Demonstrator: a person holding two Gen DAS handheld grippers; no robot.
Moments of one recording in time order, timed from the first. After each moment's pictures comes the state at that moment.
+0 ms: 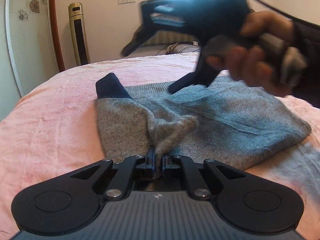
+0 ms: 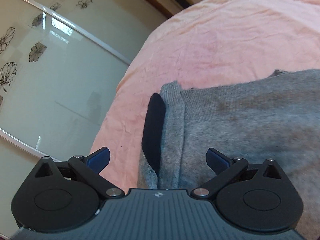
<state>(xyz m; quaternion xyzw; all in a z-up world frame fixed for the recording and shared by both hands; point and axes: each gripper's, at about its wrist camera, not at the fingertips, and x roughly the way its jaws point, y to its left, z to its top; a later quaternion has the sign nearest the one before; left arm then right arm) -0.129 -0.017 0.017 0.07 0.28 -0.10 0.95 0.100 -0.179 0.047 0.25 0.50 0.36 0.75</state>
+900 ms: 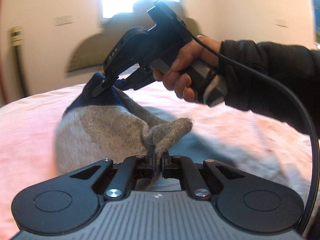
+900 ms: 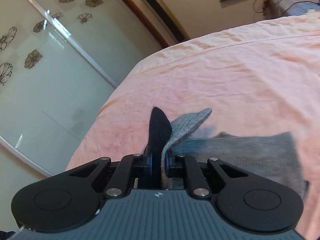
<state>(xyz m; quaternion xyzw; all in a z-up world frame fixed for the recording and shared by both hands) -0.128 -0.122 0.055 0.09 0.24 -0.30 0.92 0.095 -0.327 0.089 0.21 0.41 0.30 0.83</state>
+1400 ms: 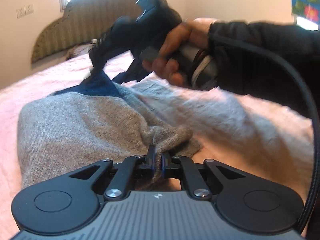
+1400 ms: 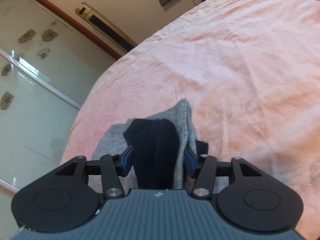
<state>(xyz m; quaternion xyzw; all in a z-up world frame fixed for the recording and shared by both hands) -0.120 -0.175 0.023 0.12 0.30 -0.36 0.87 0.083 -0.390 0.023 0.25 0.44 0.19 0.84</state>
